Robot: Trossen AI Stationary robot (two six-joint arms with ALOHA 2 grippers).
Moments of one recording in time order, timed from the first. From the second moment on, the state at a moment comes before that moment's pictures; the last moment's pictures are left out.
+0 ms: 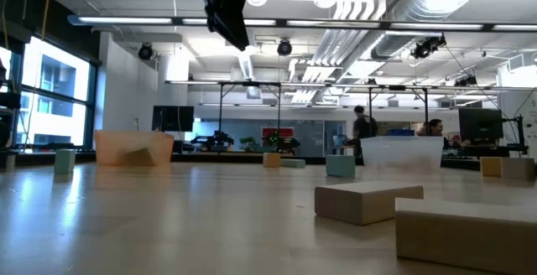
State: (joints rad) left arm 0.42 1.64 1.61 -0.98 -0.09 0.11; right arm 0.86 1.51 1.07 -0.86 -0.18 2.22
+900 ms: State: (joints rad) left arm 0.42 1.64 1.61 -0.92 0.05 0.00; right arm 0.85 1.51 1.03 -1.00 -0.21 2.19
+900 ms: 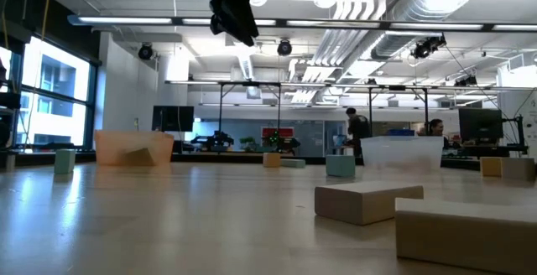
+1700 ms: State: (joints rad) left arm 0.40 1.64 1.61 -0.68 0.09 -0.09; right arm 0.78 1.51 1.22 -1.26 0.07 2.15
